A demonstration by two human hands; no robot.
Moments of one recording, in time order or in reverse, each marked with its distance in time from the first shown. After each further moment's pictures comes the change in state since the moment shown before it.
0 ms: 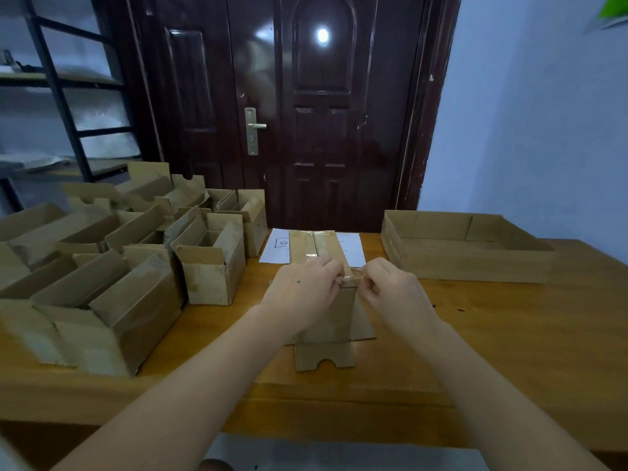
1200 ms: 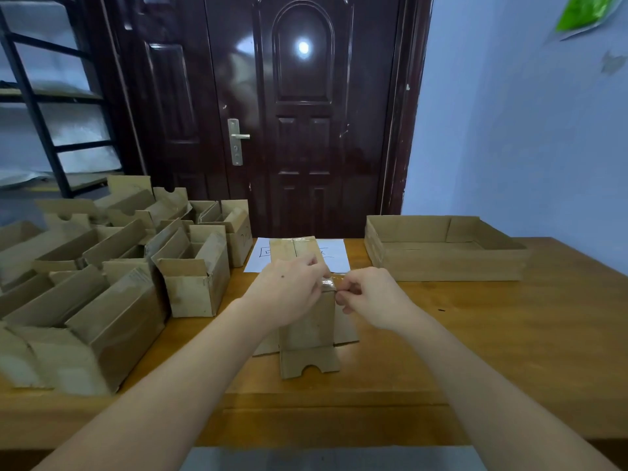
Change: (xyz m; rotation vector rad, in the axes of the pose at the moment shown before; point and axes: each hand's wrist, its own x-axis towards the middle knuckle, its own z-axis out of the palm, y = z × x) left_hand 0.013 -0.001 -0.016 0.008 -0.090 0.071; right_hand 0.019 -0.009 -0.020 0.230 -0.493 0.564
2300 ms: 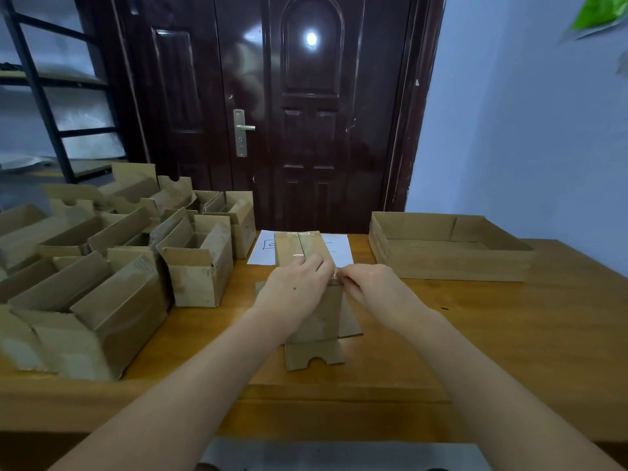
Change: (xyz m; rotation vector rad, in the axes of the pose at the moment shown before) left_hand -0.012 0.010 0.014 0.170 0.031 -0.033; right_hand 0.006 0.004 0.006 -0.292 0.097 -0.309
